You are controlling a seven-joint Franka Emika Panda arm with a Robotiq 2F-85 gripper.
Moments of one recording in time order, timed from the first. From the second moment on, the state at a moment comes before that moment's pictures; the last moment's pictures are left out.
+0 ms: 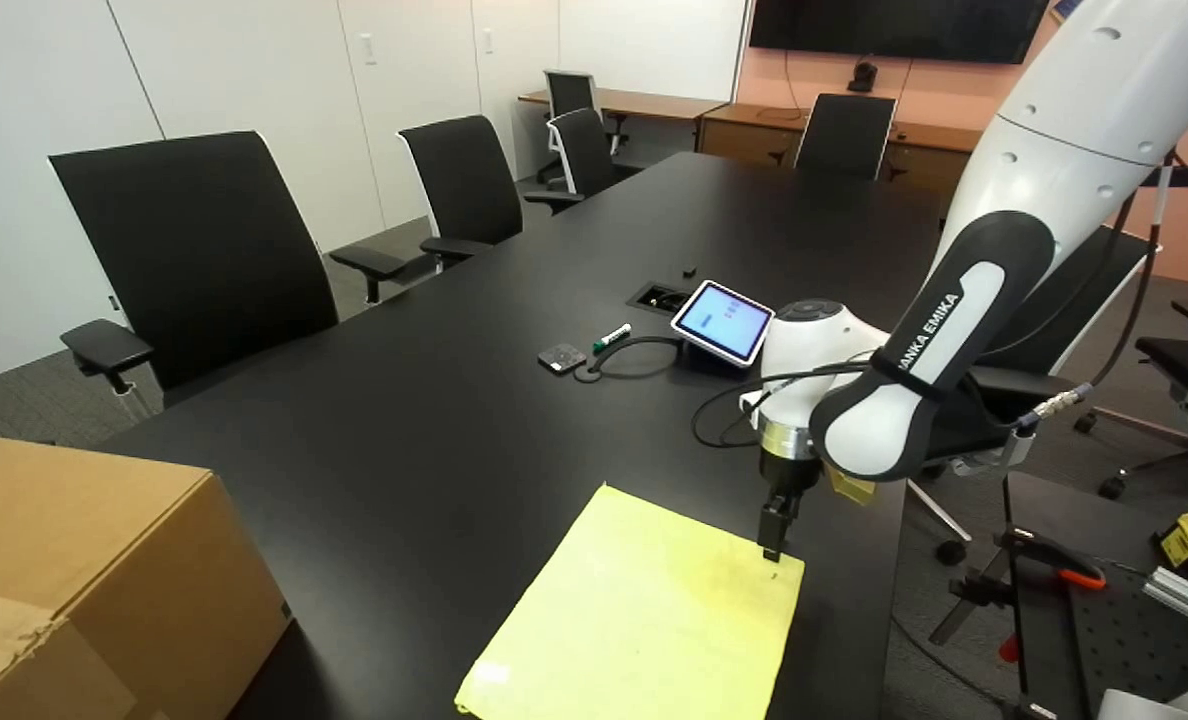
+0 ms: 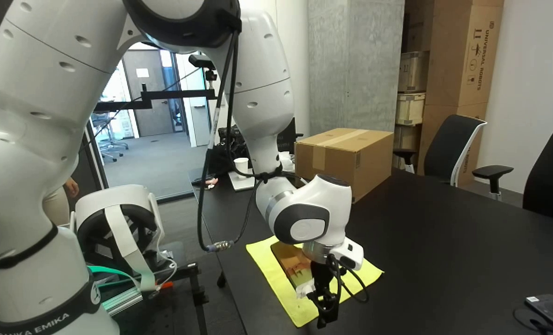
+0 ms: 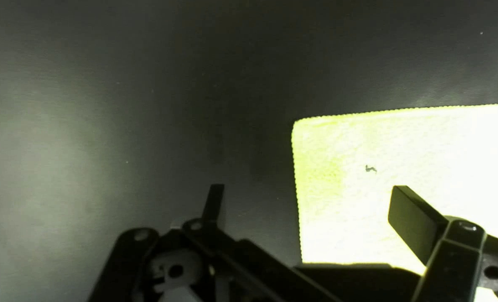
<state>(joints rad) -0.13 0.64 0.06 -2.29 -0.06 2.80 -0.04</state>
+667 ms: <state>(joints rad) -0.07 0.76 0.04 -2.24 -0.06 2.93 -0.01</state>
